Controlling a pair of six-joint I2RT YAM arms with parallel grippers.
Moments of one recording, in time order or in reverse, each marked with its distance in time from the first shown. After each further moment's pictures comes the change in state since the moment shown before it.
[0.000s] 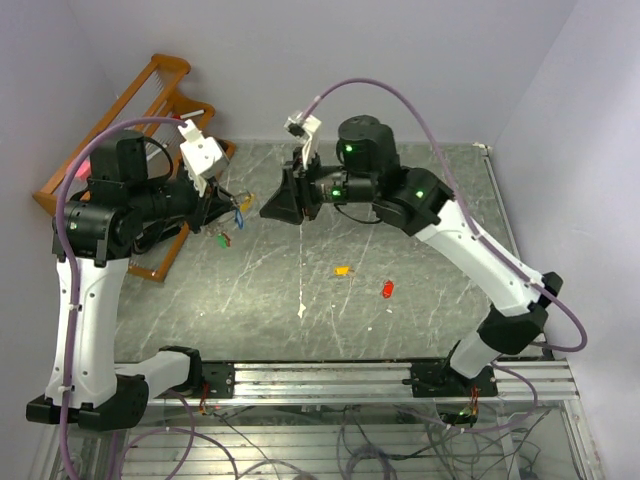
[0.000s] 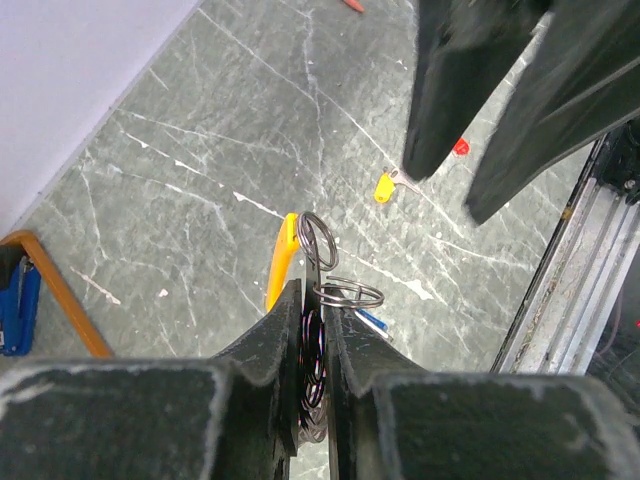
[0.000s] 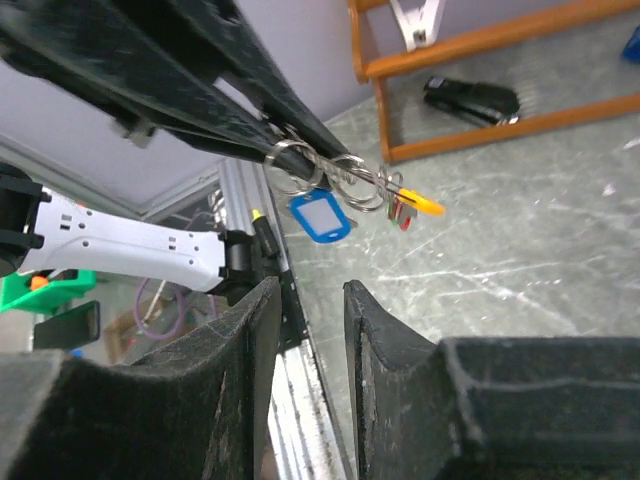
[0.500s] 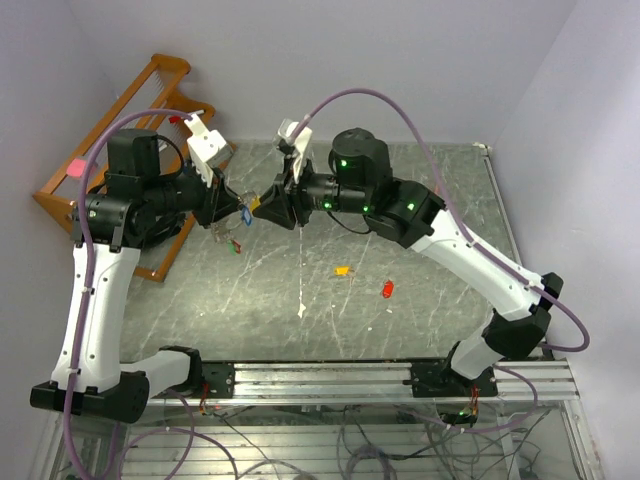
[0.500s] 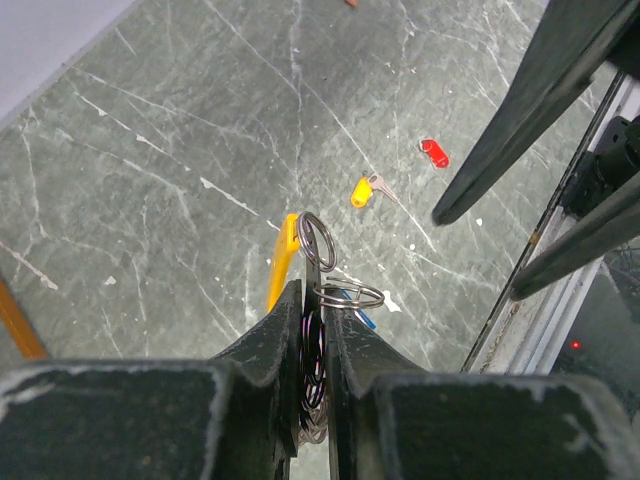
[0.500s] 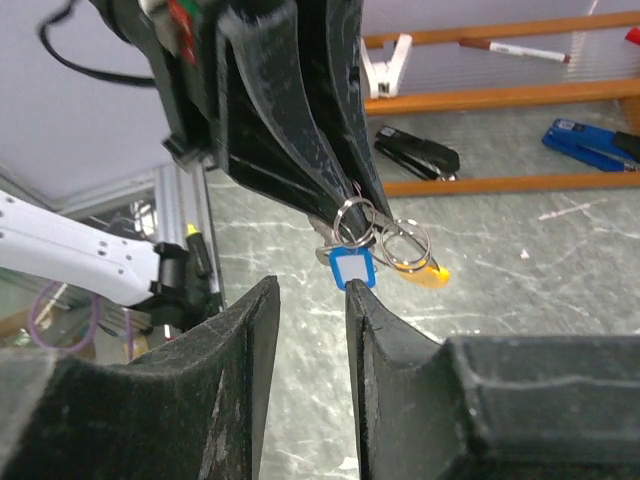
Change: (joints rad) left arm 0.000 0.017 -0.110 0.104 0.001 -0.159; right arm 0.048 -0.056 -0.069 0.140 0.095 -0.204
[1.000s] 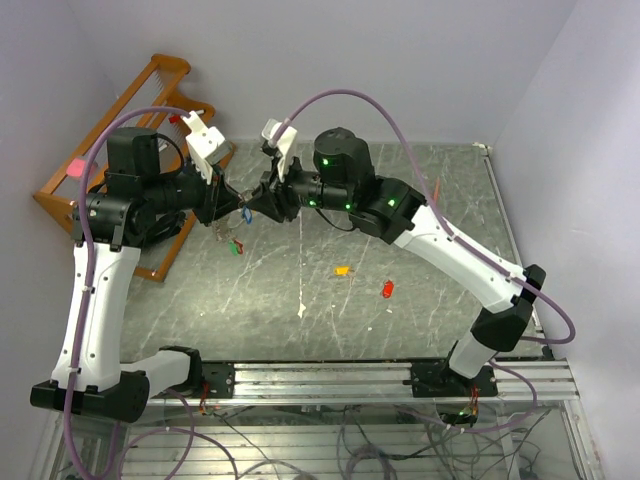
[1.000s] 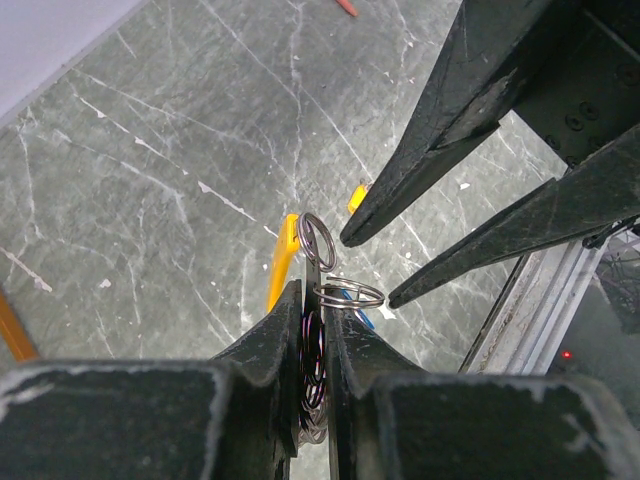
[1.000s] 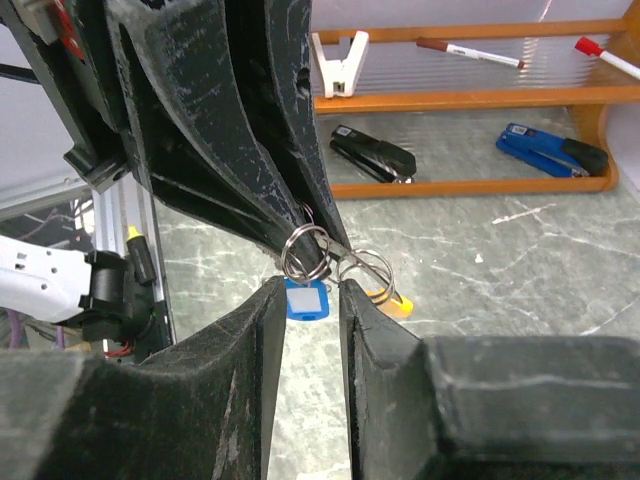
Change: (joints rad) left arm 0.000 0.007 0.000 0.030 0.000 -0.047; right arm 0.013 0.074 0.005 0.031 0.084 -0.098
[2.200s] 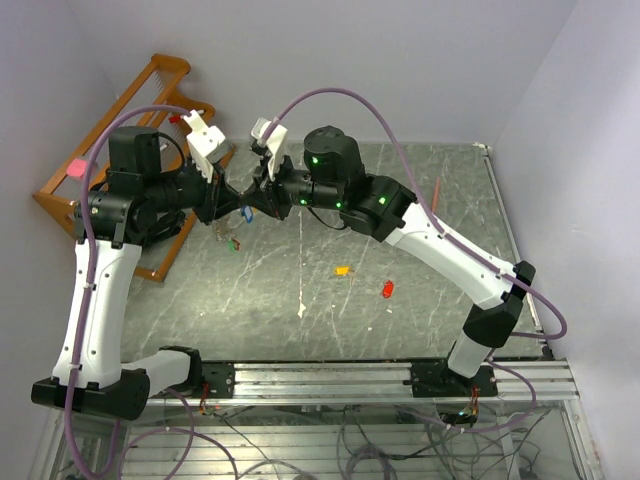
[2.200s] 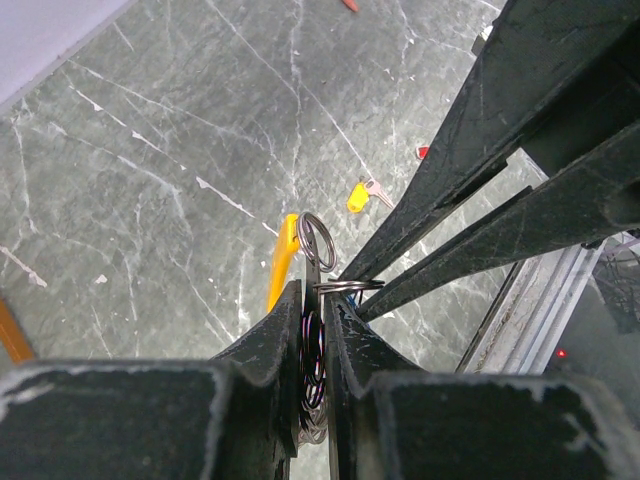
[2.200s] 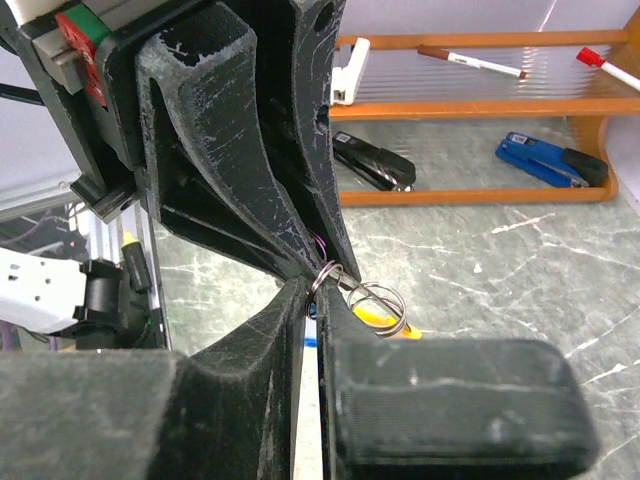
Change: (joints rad) left arm 0.001 0.011 0.000 -0.002 -0.001 -0.008; right arm 0.018 0.062 0.077 -0.013 0.014 -0.013
